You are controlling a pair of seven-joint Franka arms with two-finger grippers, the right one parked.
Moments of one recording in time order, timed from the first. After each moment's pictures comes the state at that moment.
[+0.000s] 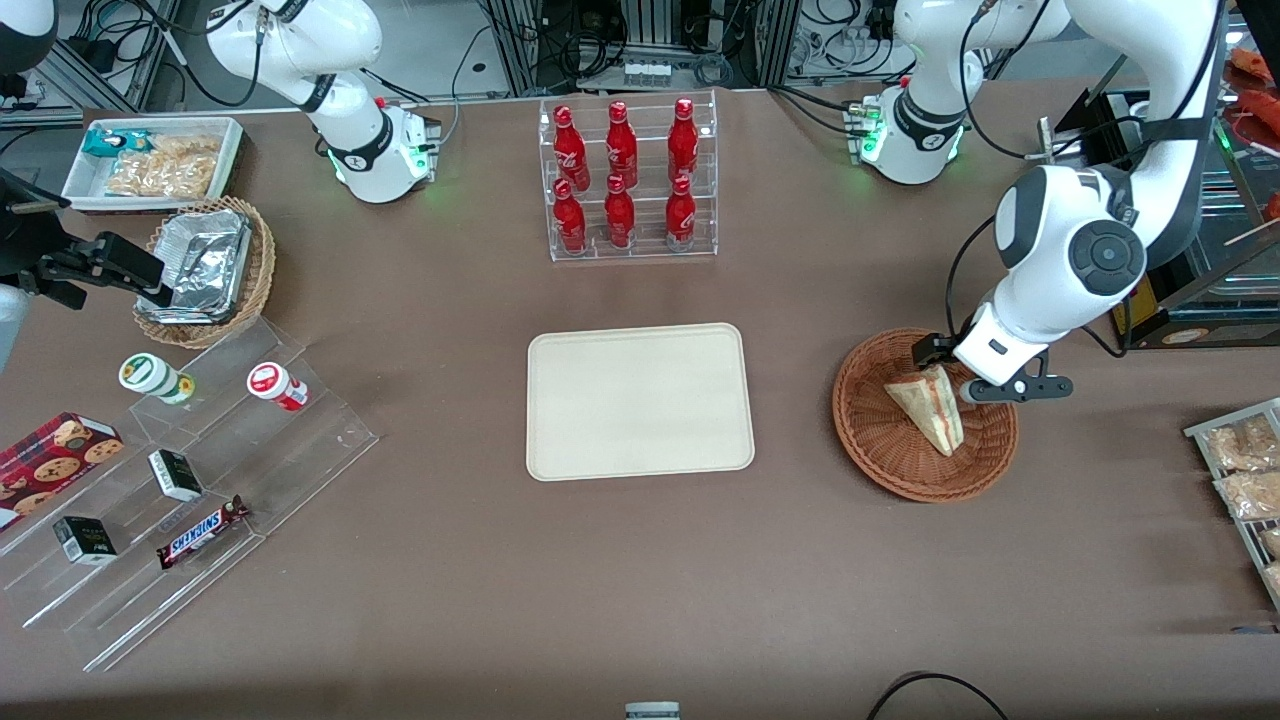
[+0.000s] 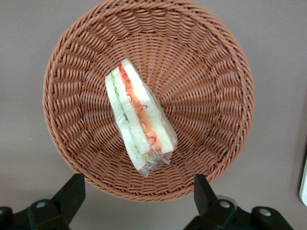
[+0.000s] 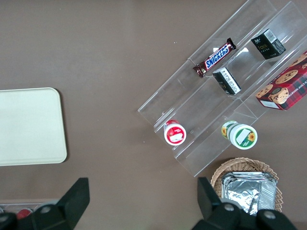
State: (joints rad) arm 0.00 0.08 -0.15 -2.22 0.01 2.22 -0.21
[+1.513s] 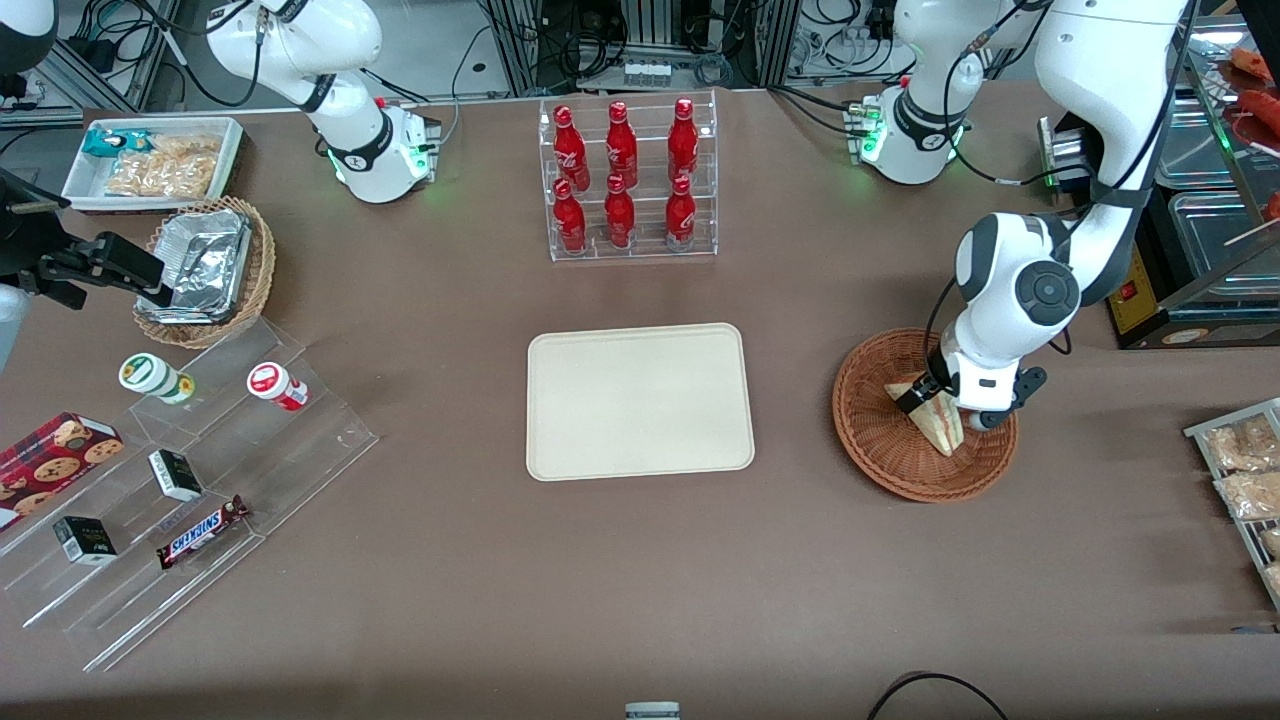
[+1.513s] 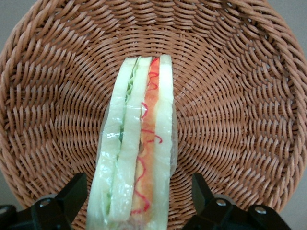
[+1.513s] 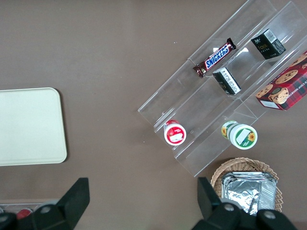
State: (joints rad) arm -0.01 0.25 -0.15 -2.29 0.02 2.51 -0.83
